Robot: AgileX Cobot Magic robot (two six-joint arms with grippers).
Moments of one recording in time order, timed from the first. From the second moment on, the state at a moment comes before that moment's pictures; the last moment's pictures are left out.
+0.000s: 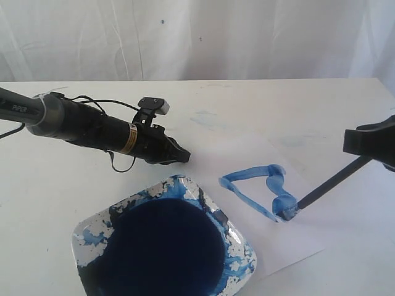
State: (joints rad) left arm -0.40 2.23 -1.40 1.66 -0.61 -1.62; right arm 0.51 0.80 -0.63 -0.16 0.47 0.42
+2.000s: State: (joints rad) left arm -0.40 2.23 -1.40 1.66 -0.61 -1.62; right arm 0.50 1.17 -0.76 -0.59 0.20 0.57
